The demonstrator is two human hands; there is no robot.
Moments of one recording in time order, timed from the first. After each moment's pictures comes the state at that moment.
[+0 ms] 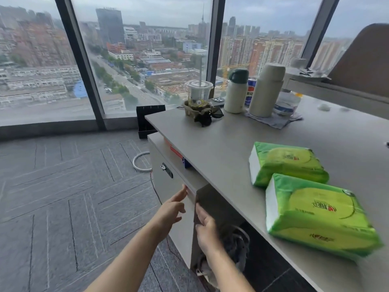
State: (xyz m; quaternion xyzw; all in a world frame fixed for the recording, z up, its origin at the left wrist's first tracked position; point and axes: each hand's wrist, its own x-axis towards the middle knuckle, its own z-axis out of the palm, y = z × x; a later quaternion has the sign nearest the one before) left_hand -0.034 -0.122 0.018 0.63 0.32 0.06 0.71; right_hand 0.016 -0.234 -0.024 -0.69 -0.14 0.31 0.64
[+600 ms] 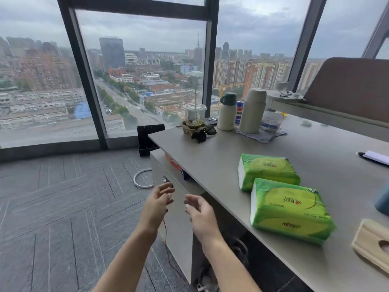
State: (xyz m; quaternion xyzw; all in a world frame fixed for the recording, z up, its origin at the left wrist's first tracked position) left_hand -0.086 -0.142 0.099 0.64 0.32 0.24 0.65; right_hand -0.020 -0.250 0.081 -0.69 -0.20 0.25 0.65
